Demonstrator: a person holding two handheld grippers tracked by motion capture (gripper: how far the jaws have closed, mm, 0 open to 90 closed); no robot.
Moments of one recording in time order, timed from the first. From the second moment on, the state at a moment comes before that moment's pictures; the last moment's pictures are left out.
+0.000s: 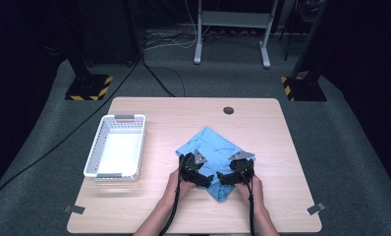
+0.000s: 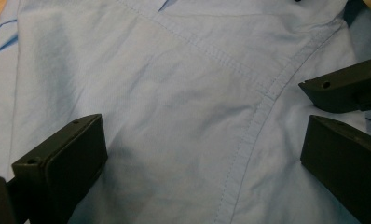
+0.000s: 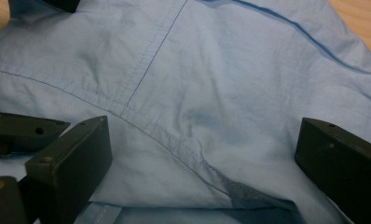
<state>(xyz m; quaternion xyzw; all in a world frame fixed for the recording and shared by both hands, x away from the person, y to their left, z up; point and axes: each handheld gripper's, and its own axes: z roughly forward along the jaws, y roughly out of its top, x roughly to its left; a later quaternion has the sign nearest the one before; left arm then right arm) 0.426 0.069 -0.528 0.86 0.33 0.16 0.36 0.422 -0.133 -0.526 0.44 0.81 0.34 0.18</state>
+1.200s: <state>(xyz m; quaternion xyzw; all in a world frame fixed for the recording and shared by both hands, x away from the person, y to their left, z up) 0.354 0.060 -0.529 0.87 0.31 0.16 0.36 0.345 -0.141 -0.529 0.45 0.80 0.34 0.19</state>
